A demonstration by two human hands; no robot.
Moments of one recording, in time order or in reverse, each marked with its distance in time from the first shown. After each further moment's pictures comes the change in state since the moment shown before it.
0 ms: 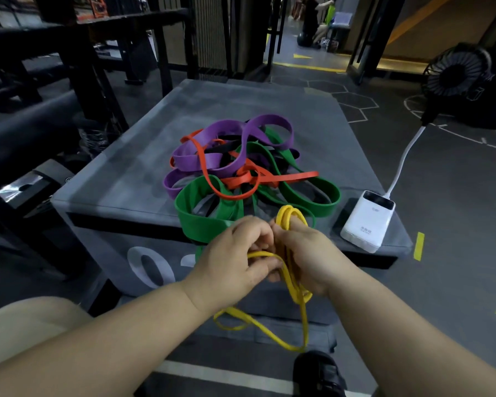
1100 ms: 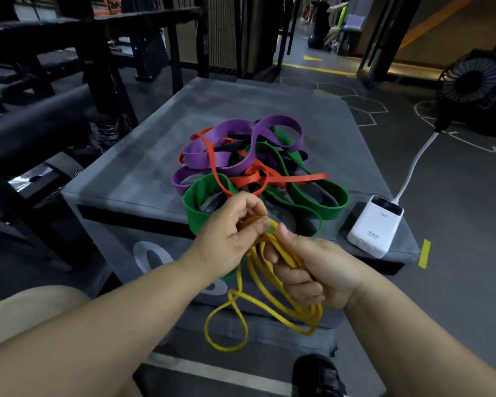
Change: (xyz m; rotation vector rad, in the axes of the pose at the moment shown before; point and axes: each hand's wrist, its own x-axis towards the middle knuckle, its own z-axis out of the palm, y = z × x) left_hand 0.020 -0.014 -0.014 -0.312 0.084 -0.070; right_hand -0.018 -0.011 -0.005 0.050 -0.362 0.245
